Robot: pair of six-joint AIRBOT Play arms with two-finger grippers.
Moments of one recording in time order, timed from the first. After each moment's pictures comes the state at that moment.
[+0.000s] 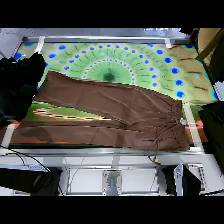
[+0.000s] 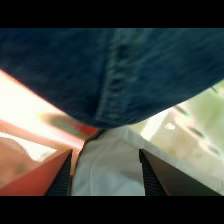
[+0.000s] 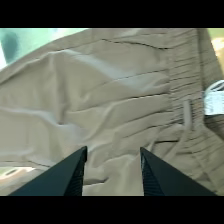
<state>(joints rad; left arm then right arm) 1.03 -1.72 1.37 1.02 -1.38 -0.99 -0.87 -0.64 0.97 -0.89 1.50 1.36</state>
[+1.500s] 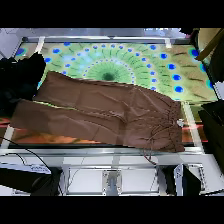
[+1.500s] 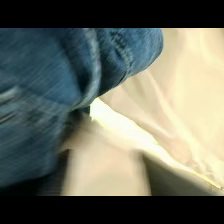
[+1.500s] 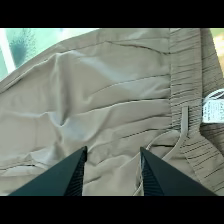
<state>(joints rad) 0.82 -1.66 1.40 0.84 -1.19 -0.92 -0.87 -0.64 0.97 -0.89 1.49 1.40</state>
